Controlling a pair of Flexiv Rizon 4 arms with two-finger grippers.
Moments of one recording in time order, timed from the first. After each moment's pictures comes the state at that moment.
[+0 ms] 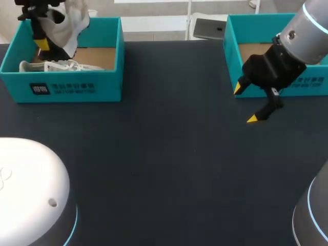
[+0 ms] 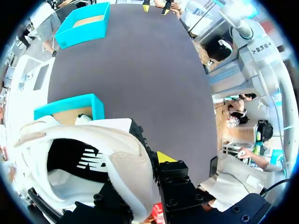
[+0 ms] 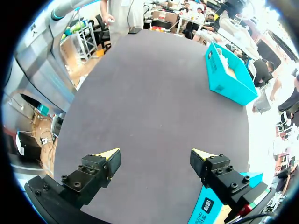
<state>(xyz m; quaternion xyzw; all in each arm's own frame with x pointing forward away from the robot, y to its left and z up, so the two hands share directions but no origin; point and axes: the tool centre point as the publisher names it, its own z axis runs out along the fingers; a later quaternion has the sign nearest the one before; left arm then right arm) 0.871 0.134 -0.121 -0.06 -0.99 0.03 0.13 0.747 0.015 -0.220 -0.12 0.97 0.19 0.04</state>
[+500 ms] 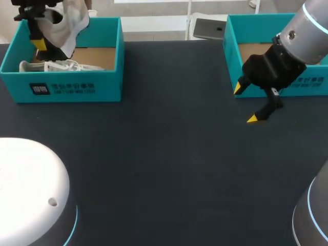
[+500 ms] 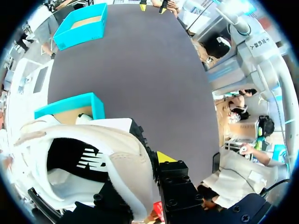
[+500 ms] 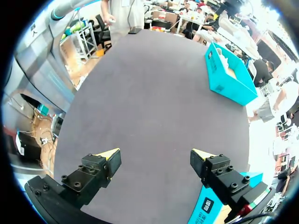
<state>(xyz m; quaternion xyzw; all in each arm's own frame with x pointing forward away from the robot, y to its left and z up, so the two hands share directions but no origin) 0.875 0.143 -0.124 -0.09 -0.99 0.02 0.12 0.746 0.015 -0.220 -0.12 0.97 0.19 0.04</state>
